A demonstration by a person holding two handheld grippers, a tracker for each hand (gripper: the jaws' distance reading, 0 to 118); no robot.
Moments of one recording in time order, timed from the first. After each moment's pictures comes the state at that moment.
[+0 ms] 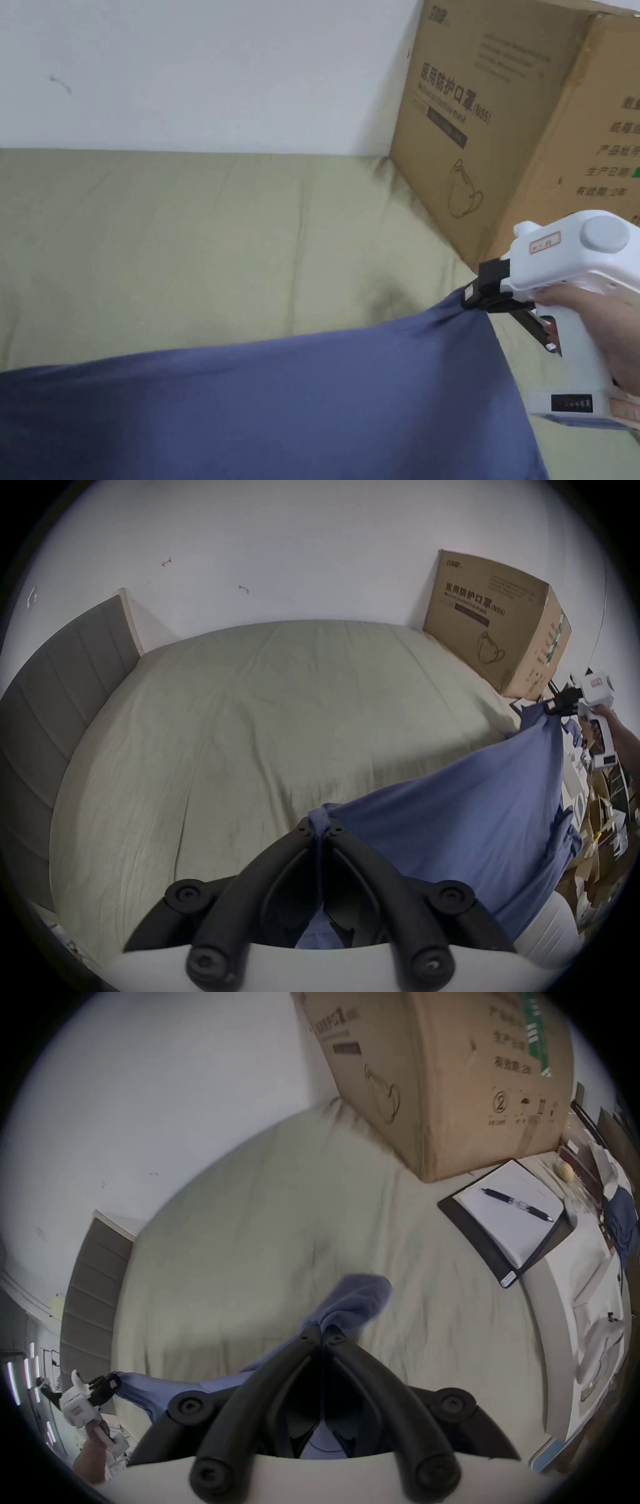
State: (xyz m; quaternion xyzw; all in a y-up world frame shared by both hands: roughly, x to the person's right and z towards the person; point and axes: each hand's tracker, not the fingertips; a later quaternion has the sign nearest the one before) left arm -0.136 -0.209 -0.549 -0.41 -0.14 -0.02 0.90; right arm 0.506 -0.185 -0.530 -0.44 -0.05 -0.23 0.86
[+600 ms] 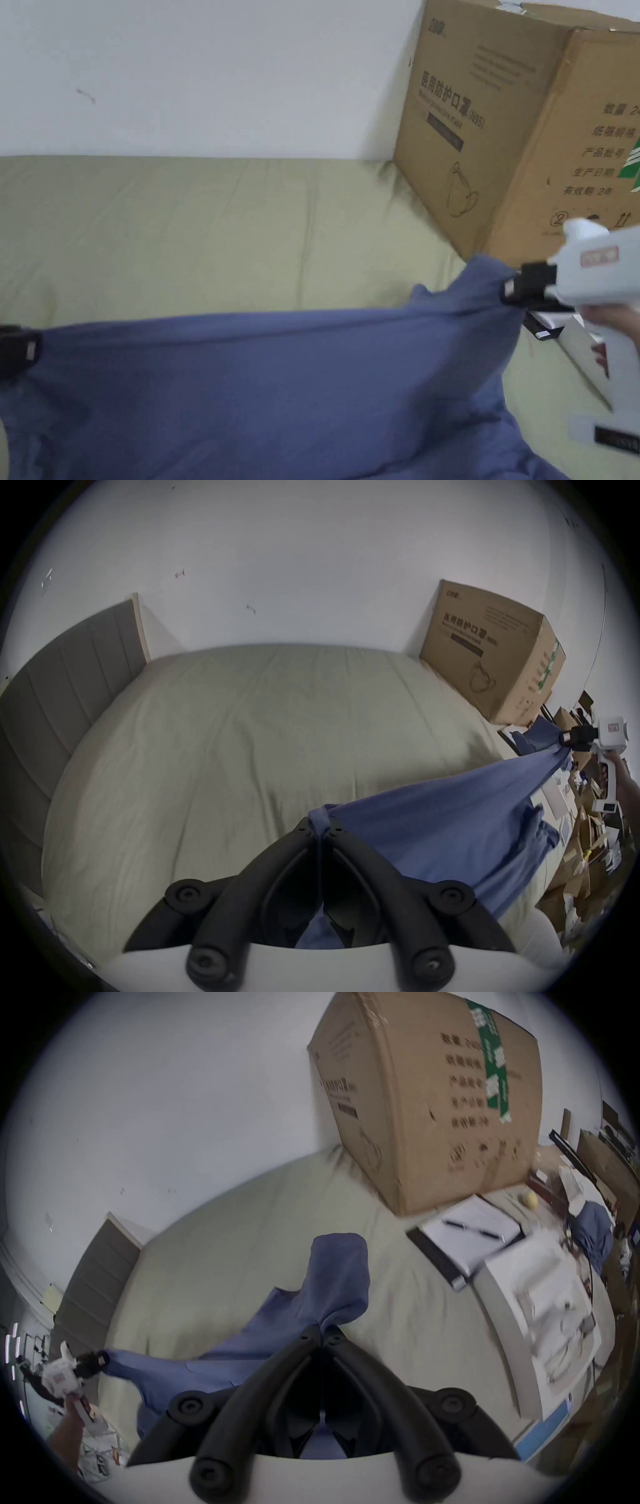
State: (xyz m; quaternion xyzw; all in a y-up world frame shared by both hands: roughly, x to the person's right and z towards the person) left arm -0.135 -0.193 -0.521 -0.39 -0.15 0.01 0.91; right arm 0.494 -0.160 -0.427 -0.39 -0.07 -0.19 0.90
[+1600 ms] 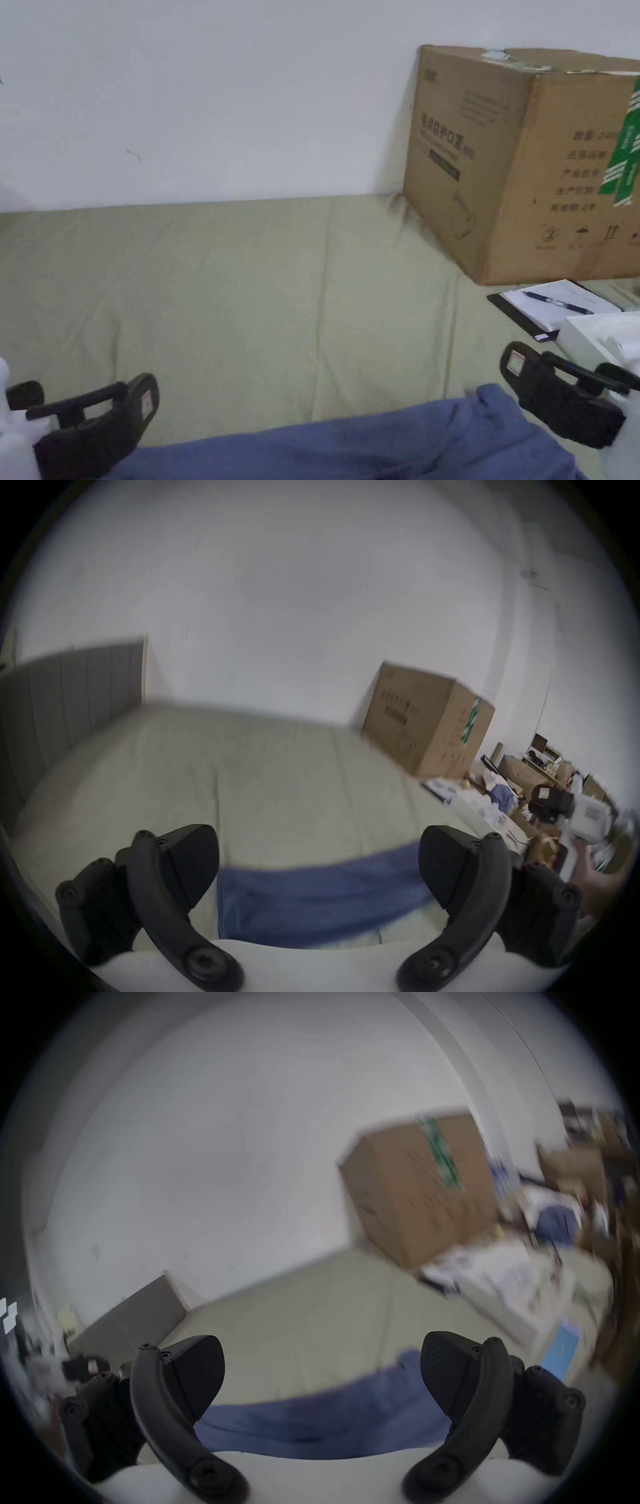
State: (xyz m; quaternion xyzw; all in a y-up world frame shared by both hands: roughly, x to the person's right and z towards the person) left arm -0.113 -0.115 -0.298 -0.15 -0.20 0.08 0.96; right arm 0.331 -0.130 -0.188 -0.06 -0.05 -0.15 0.99
